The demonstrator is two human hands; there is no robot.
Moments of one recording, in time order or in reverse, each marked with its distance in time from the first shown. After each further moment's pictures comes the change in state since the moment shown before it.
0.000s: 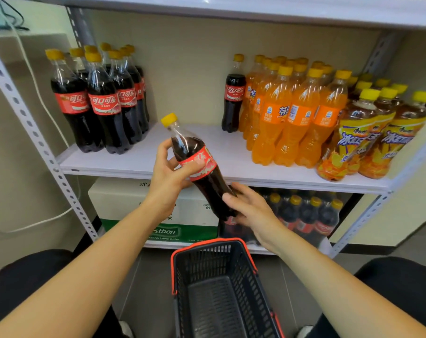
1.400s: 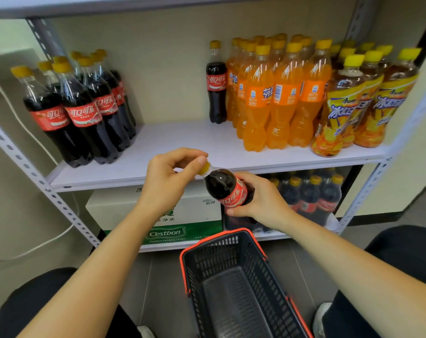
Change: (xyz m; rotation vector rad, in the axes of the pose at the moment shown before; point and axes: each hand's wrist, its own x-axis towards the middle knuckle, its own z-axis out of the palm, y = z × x) left_hand -0.011 0.027 0.011 0.567 -0.189 0.179; right_hand 0.006 0.010 -0.029 -0.496 0.113 -0.328
